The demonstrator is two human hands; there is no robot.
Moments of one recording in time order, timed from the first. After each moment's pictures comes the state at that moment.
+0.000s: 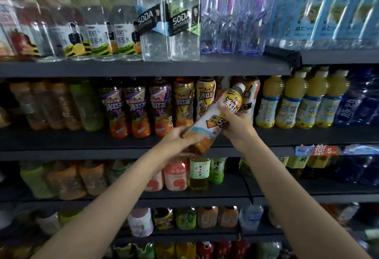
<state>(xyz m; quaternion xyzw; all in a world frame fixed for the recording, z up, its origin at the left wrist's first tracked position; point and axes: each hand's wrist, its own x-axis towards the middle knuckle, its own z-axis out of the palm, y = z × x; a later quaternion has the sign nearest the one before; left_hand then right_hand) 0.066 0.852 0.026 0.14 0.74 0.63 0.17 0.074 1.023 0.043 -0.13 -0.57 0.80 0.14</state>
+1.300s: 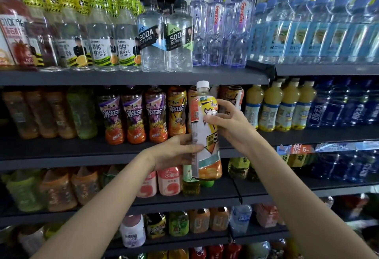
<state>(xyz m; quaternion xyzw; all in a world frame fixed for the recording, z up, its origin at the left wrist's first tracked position) 0.092 0.837 0.045 0.28 0.63 0.63 0.36 0.137 1.007 0.080 0.02 -0.66 0.75 0.11</state>
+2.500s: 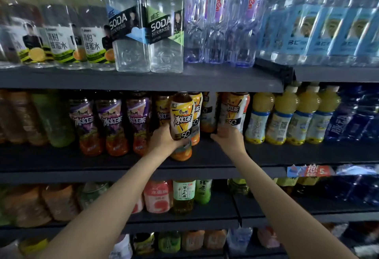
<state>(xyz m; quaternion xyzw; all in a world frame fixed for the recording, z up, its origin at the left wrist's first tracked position) -0.028 0.898 0.016 0.11 0.92 0.38 -0.08 0.009 1.083 0.009 -0.12 -0.87 0.43 0.20</state>
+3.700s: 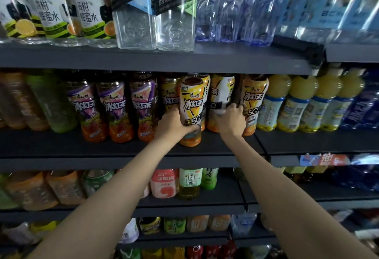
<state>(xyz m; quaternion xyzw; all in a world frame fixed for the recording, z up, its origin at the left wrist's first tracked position) -0.040 0.899 0.009 0.16 0.91 0.37 -0.11 -0.028 1.056 0.007 -0.25 -0.90 0.26 0.25</state>
